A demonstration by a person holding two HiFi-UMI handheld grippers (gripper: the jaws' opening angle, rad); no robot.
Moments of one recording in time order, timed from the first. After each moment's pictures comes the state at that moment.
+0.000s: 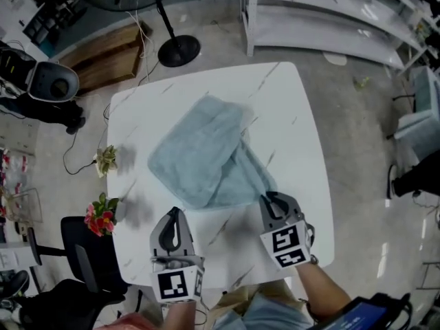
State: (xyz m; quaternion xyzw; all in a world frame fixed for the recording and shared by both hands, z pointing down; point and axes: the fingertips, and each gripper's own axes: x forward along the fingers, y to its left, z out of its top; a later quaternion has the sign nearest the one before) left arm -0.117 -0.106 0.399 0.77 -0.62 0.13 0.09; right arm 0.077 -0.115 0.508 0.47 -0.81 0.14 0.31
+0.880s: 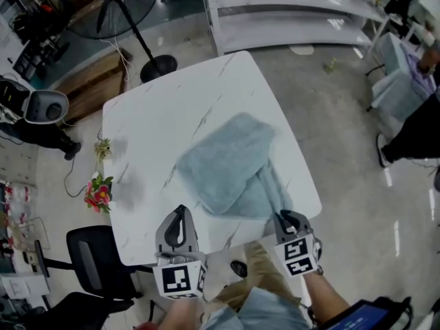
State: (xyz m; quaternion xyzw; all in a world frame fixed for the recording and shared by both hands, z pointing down) left arm -0.068 0.009 0.374 0.83 -0.54 0.12 0.06; right arm 0.147 0.090 0.527 0.55 -0.75 0.20 0.32
